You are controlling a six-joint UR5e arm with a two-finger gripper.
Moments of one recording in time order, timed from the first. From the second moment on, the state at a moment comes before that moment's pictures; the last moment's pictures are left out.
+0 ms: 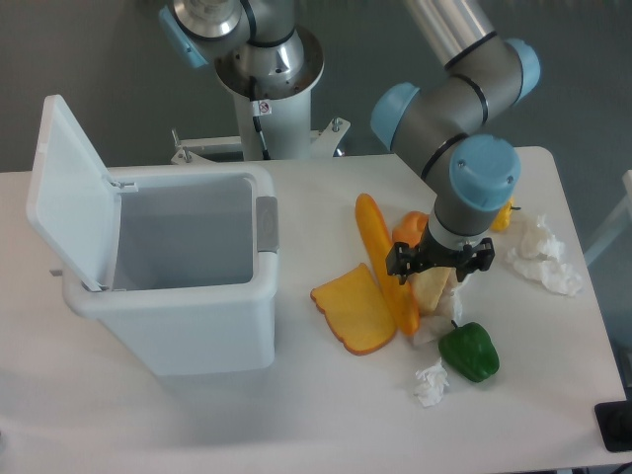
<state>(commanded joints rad) 2.66 -2.03 -1.58 -1.14 1.55 0.56</state>
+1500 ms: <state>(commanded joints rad) 2.63 -2.11 -1.57 -1.14 1.49 0.52</state>
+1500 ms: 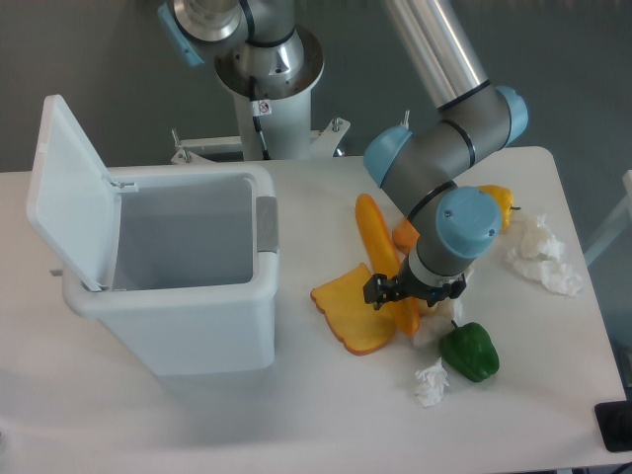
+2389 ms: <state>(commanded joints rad) 2.63 -2.11 -1.56 -1.14 1.49 0.48</state>
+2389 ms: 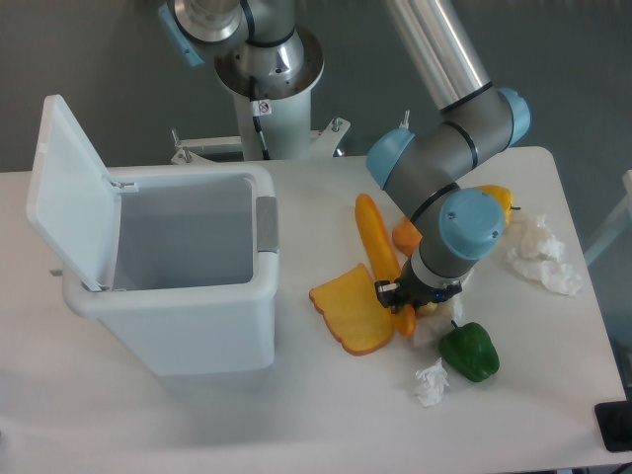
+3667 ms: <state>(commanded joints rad) 2.61 -1.88 -1.48 -1.17 1.44 0.48</state>
